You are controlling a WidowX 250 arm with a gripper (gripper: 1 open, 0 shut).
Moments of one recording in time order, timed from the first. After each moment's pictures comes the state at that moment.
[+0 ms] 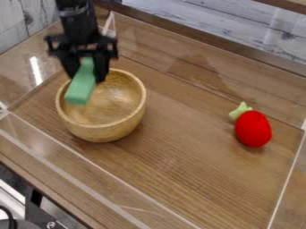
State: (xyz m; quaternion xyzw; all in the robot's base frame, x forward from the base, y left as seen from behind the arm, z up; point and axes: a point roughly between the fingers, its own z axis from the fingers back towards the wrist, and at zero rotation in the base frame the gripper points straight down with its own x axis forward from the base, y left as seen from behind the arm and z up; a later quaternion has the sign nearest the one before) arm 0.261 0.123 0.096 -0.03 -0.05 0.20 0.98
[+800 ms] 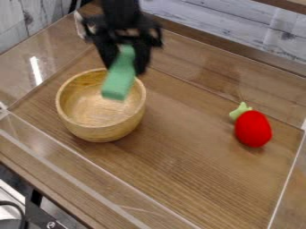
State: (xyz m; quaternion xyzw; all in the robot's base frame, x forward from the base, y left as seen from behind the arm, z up) arm 0.262 0.031 0.118 -0.04 -0.06 0.12 0.99
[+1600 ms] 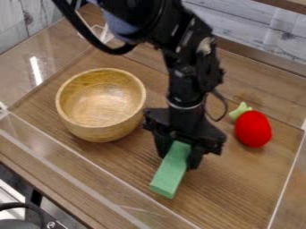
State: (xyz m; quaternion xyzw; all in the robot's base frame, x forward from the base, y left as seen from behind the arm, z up) arm 0.236 -0.044 0.036 -0.02 -0.04 0.06 1.00
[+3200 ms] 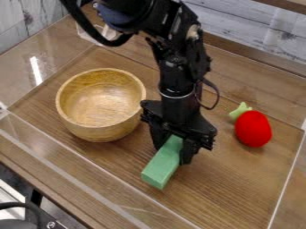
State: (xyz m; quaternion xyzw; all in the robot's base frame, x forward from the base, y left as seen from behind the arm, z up) arm 0.239 -0.040 0.038 -0.04 -0.03 -0.01 1.00
